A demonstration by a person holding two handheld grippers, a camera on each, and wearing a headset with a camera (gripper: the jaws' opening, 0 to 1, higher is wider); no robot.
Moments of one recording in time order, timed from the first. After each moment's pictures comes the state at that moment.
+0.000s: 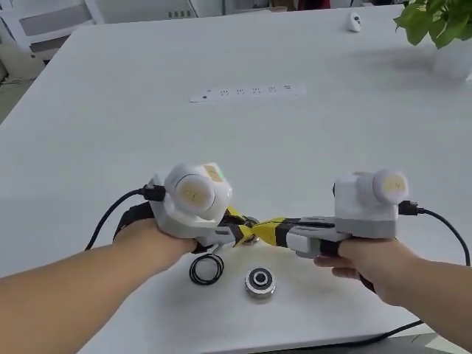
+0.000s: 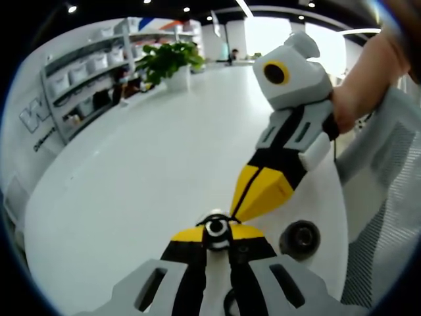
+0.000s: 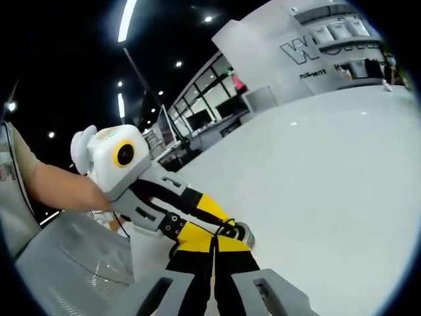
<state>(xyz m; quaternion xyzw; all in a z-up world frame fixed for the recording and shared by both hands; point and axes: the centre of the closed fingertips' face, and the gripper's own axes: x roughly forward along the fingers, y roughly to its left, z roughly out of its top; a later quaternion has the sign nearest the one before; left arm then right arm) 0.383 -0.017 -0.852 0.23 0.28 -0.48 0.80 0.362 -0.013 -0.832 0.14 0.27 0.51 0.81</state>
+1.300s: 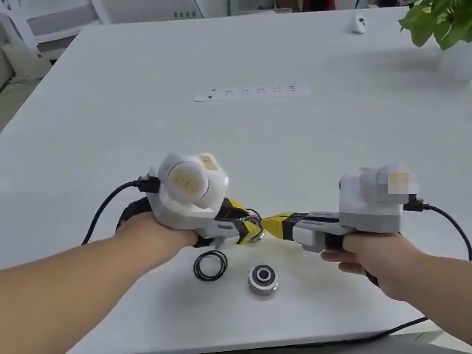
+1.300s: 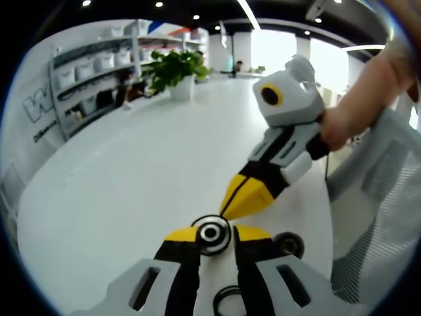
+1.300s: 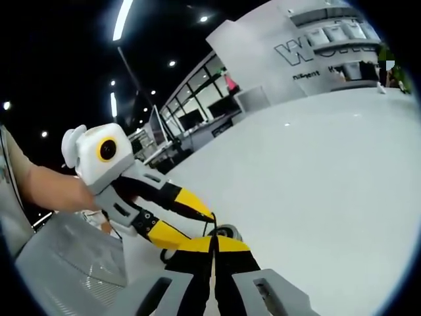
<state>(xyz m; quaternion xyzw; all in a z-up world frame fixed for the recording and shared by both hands) 0.374 -0.017 -0.831 0.18 0.27 -0.49 0.81 0.373 -0.021 -0.834 0.13 0.28 0.48 0.82</state>
